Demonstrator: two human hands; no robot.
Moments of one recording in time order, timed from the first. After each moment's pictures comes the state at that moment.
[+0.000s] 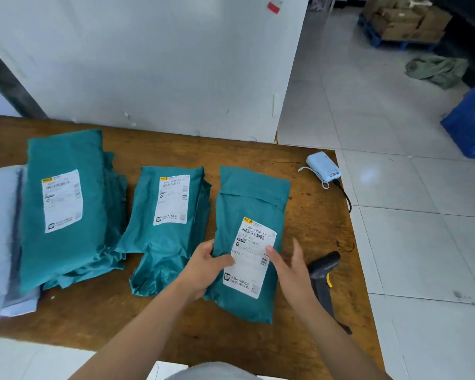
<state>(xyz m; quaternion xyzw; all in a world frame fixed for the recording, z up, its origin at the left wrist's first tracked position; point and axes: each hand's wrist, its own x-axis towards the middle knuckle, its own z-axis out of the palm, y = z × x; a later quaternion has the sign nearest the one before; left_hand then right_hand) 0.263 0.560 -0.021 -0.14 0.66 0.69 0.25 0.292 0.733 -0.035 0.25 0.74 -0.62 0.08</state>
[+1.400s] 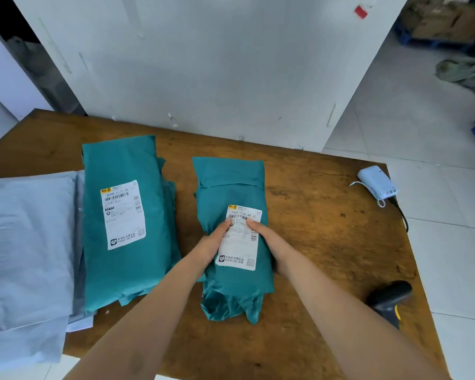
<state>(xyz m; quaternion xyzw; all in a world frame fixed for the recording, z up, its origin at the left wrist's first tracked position) 0.166 0.430 -0.047 -0.30 0.63 0.66 0.28 0.164 0.584 -0.038 0.25 0.61 -0.66 0.36</state>
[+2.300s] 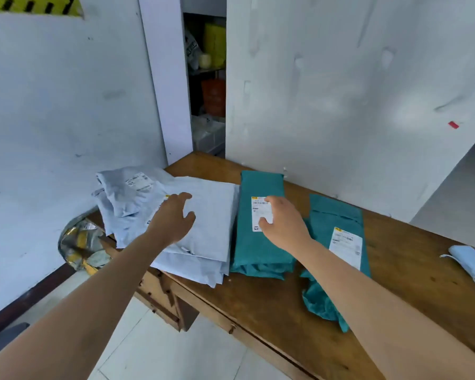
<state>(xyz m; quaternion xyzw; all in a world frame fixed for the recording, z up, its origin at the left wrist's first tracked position) 0.365 0.138 0.096 -0.19 0.93 0.30 -0.11 0.281 0.370 0.108 -0.24 0.94 -0.22 -0.02</state>
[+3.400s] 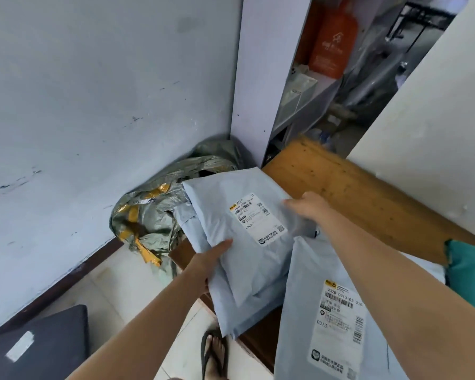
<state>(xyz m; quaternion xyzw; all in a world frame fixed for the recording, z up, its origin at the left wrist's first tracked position) 0.252 -0.244 -0.049 -0.52 0.40 0.75 0.09 0.041 -0.112 0.001 -0.04 0.94 -0.21 0.28</state>
